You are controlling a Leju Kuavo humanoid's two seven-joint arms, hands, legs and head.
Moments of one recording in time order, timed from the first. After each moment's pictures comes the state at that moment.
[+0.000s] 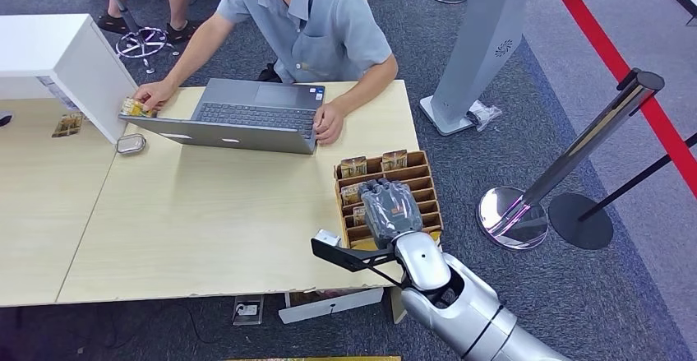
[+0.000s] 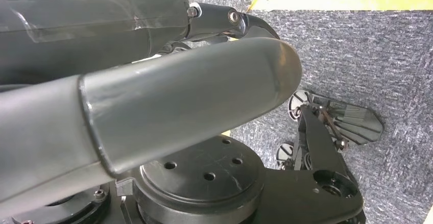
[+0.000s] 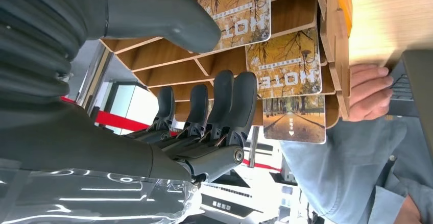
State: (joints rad) left arm 0.01 0.28 -0.95 -0.92 1.19 0.54 0.20; right arm -0.47 -0.14 0.86 -1.36 1.40 -0.05 0.30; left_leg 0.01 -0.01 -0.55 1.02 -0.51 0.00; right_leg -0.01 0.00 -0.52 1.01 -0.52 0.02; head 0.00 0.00
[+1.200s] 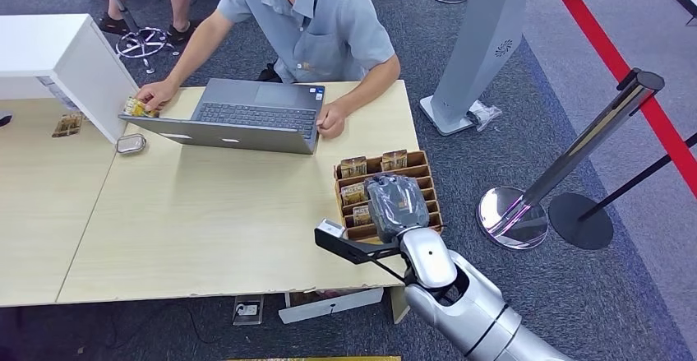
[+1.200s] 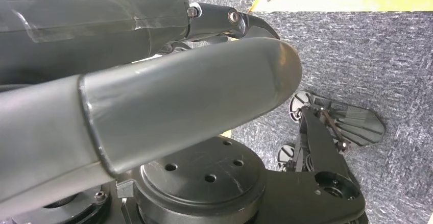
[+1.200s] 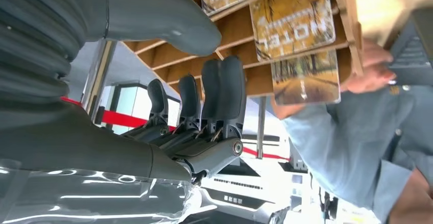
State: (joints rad) left arm 0.01 0.28 -0.95 -0.92 1.18 0.55 0.21; right arm -0.46 -0.15 0.83 -1.40 1.41 -0.10 0.31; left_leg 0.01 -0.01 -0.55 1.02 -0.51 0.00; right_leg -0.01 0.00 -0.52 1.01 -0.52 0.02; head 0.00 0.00
